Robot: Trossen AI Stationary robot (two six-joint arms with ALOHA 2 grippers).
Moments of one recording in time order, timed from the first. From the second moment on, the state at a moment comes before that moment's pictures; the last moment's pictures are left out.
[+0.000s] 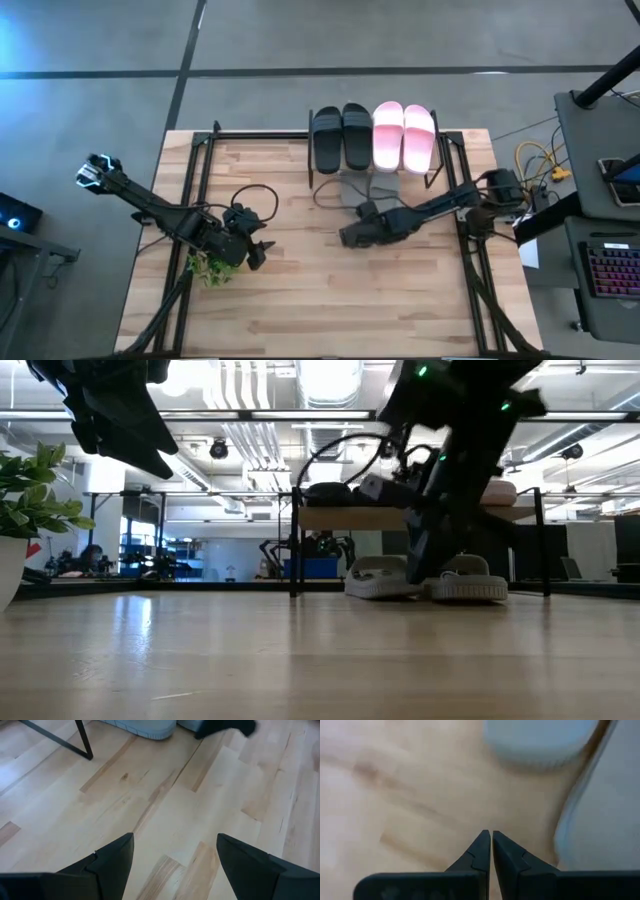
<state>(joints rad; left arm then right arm) -0.47 1.09 0.78 -0.59 -0.57 -0.88 0.17 1.76 1.01 -0.48 0.40 1.35</state>
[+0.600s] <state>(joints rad) -0.47 1.09 0.78 -0.58 -0.57 -0.88 0.42 1.75 1.00 -0.86 0.43 1.81</state>
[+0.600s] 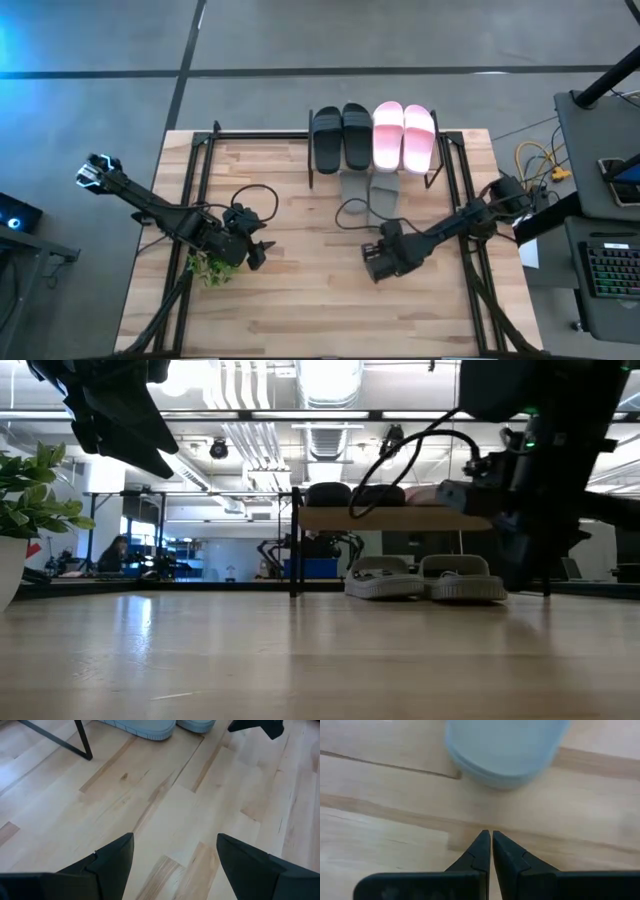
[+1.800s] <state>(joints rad) -0.47 1.09 0.78 -0.58 -0.57 -0.88 0.15 1.75 0.99 -0.91 0.60 1.62</state>
